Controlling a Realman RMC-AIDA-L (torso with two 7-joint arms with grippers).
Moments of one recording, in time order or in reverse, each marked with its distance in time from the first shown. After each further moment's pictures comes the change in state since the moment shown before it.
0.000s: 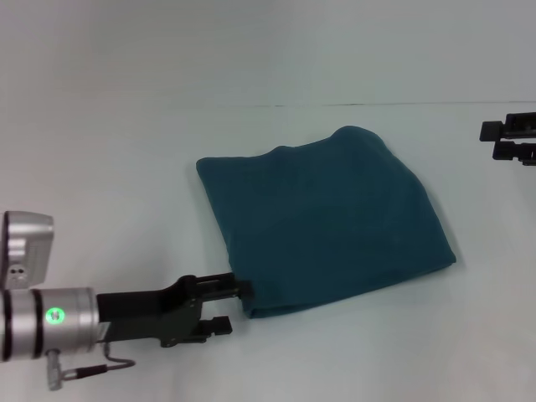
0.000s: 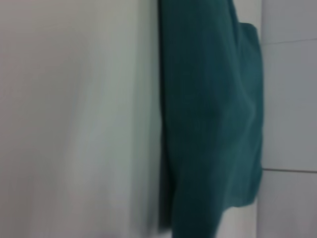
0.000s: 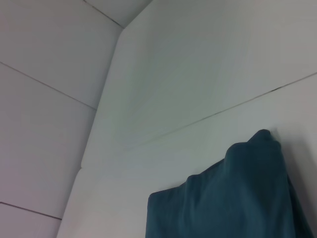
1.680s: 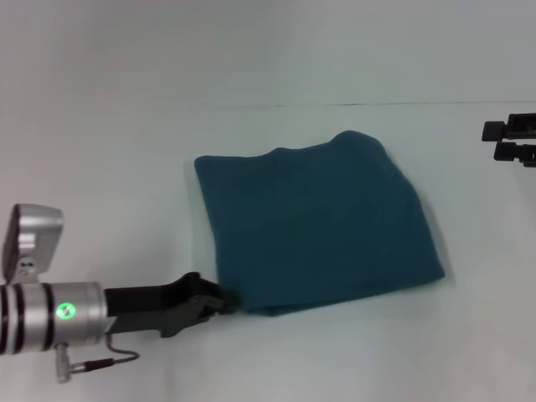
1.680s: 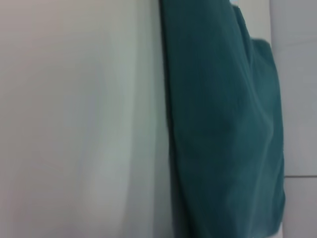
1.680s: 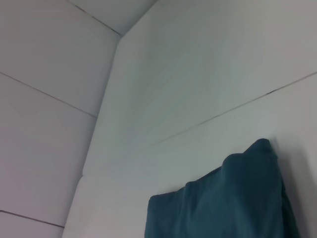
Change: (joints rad) left arm -0.027 0.018 0.007 -0.064 -0.003 -0.096 0.090; right arm -0.009 0.009 0.024 0.008 -0.001 0.005 -0.005
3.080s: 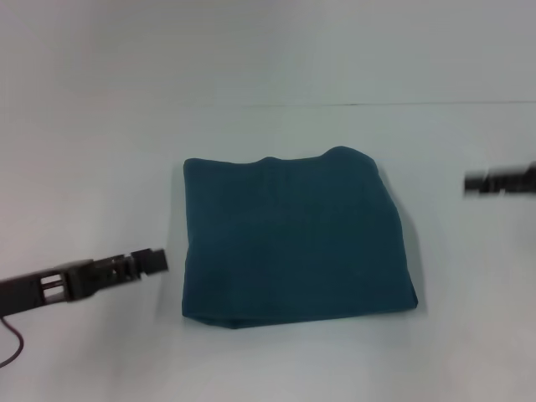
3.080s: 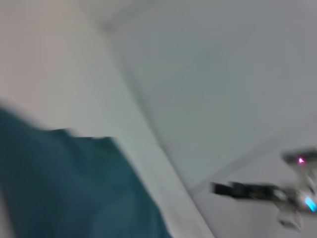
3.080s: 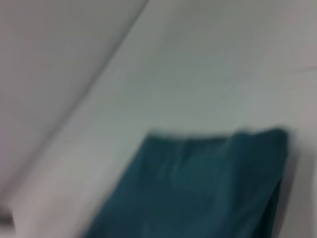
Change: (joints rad) left arm 0.124 0.048 -0.289 0.221 -0.074 0.493 0.547; right arm -0.001 0.019 -0.064 -0.006 -0.063 -0.061 -0.348
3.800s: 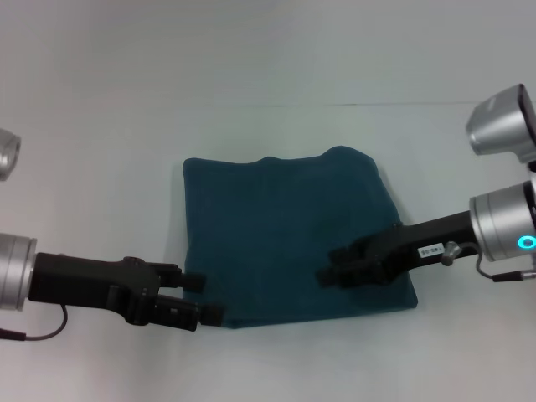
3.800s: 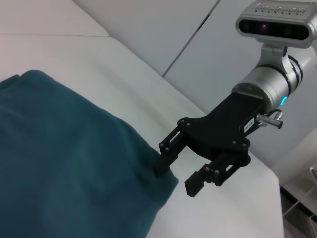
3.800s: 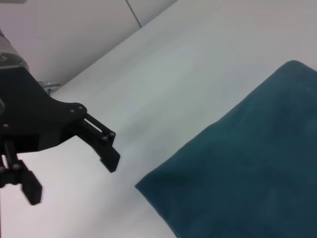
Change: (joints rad) left arm -0.176 0.043 0.256 0.004 0.133 -0.049 0.117; right arm 0.088 0.236 -0.244 -0.035 -0.061 0.099 -0.246
